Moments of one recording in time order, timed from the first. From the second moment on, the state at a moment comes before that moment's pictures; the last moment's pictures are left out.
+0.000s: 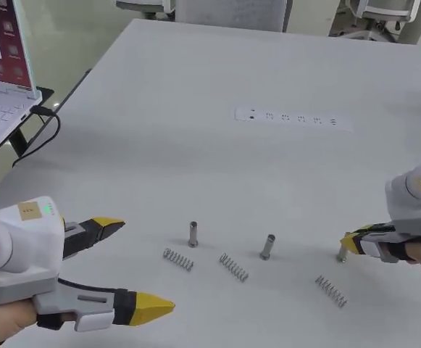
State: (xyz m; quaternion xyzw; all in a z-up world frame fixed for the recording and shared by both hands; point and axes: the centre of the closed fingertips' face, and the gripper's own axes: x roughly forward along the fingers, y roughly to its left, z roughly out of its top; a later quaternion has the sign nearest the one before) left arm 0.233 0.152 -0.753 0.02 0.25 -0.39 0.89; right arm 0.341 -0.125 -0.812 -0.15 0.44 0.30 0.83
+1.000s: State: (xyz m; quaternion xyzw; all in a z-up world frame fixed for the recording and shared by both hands) left arm 0.229 0.147 -0.751 0.02 0.24 -0.39 0.89; right arm 0.333 -0.126 -0.809 -0.16 0.43 0.32 0.83
